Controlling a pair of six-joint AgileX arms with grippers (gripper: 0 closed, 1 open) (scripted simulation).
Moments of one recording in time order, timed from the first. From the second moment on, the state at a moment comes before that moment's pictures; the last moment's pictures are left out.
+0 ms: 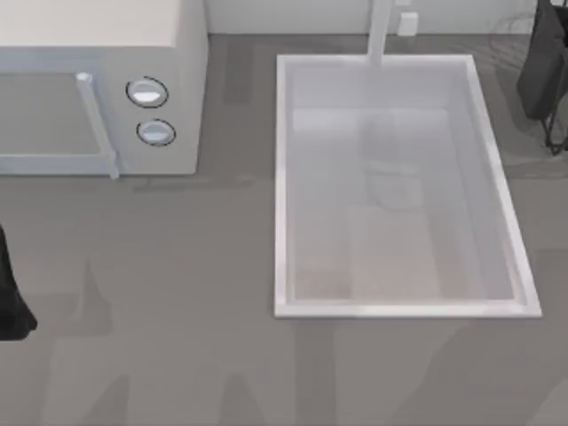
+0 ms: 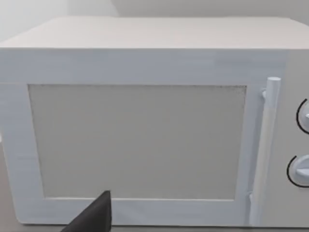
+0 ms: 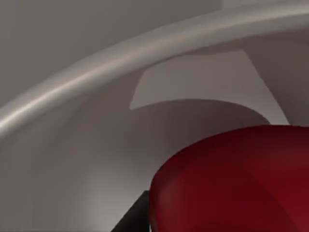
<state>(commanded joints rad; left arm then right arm) 0.00 0.00 0.00 0.00 0.00 0.00 -0.34 1.82 1.04 -0.76 -0.01 -0.30</state>
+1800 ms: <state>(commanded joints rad) 0.00 0.00 0.00 0.00 0.00 0.00 0.18 1.68 1.01 -0.04 0.36 -0.14</state>
